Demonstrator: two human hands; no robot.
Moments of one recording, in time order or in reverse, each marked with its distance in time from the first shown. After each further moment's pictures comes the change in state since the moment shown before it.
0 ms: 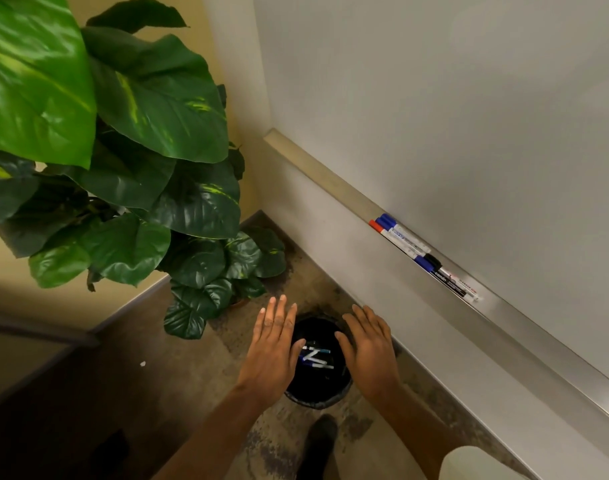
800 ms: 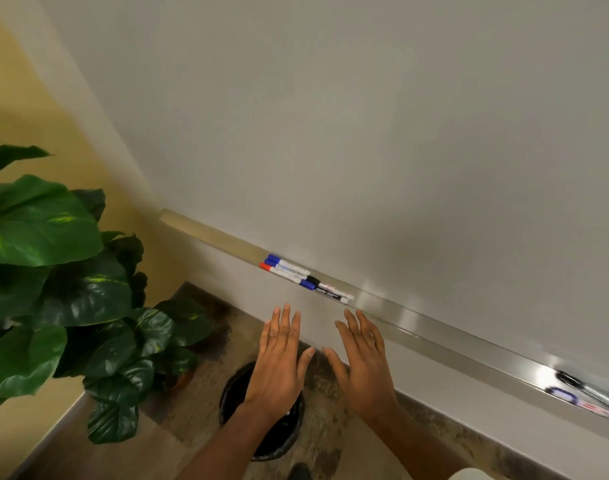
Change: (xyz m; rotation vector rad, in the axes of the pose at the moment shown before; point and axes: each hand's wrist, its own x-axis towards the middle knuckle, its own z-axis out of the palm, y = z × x) left_hand 0.037 0.191 -0.067 -0.080 0.015 0.294; right_hand -0.086 0.081 -0.146 0.009 0.322 0.195
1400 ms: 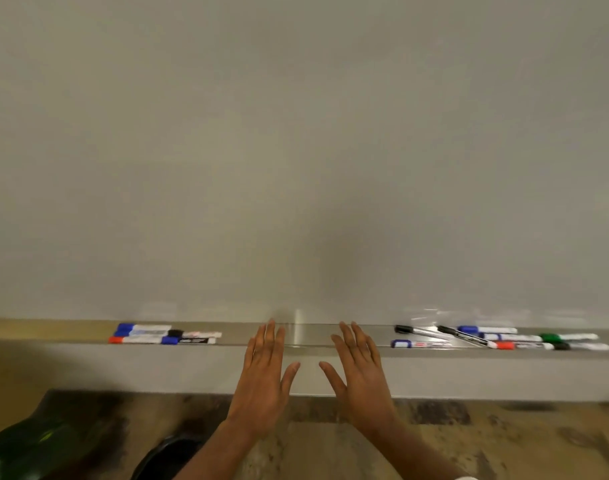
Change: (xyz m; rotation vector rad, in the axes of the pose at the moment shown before) left_hand 0.054 0.198 0.036 -0.121 -0.167 0.374; right_hand -0.091 0.165 -0.122 -0.257 0.156 0.316
